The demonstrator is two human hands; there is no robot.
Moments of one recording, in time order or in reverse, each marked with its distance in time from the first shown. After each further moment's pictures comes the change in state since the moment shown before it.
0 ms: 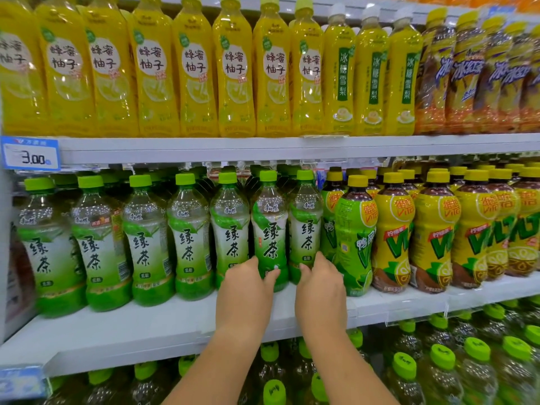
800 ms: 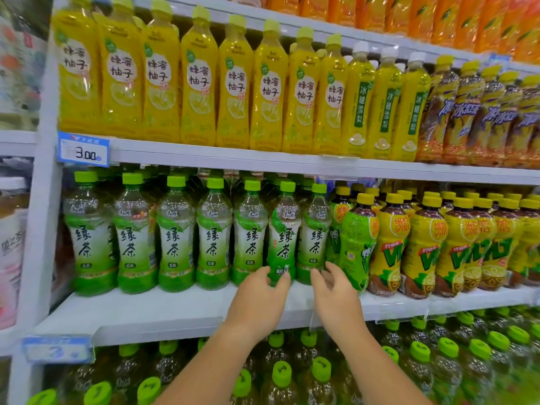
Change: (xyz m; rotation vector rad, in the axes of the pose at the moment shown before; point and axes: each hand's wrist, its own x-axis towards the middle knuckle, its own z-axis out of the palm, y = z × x) left_hand -0.023 -0.006 -0.039 -0.349 -0.354 -0.145; right_hand -0.019 -0.008 -0.049 0.270 -0.275 0.143
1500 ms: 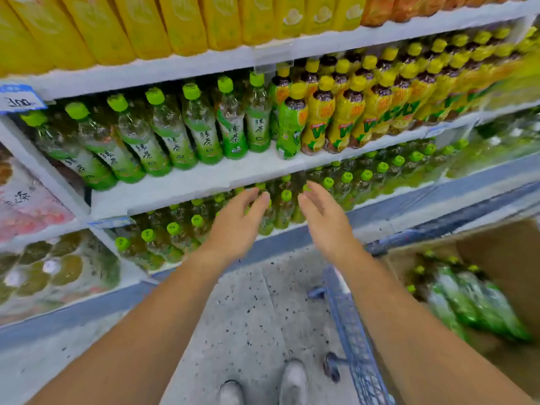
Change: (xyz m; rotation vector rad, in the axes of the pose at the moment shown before) left_hand -0.116 0.186 -0.079 -0.095 -0.390 -0.398; right_hand -0.116 -0.129 -0.180 0.134 -0.311 0.527
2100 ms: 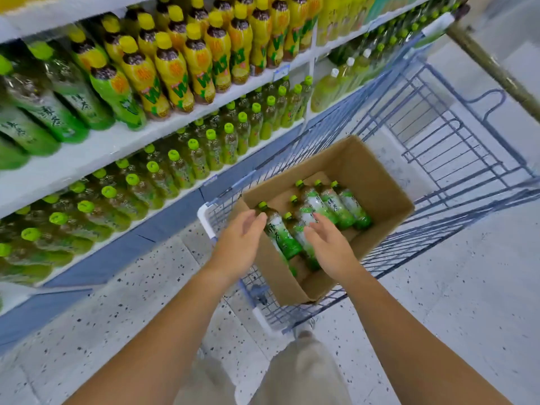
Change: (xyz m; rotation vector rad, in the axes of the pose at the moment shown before) left_hand -0.144 0.094 0.212 -0.059 -0.477 -0.167; right_hand -0.207 0.100 -0.242 -0.048 0.250 0.421
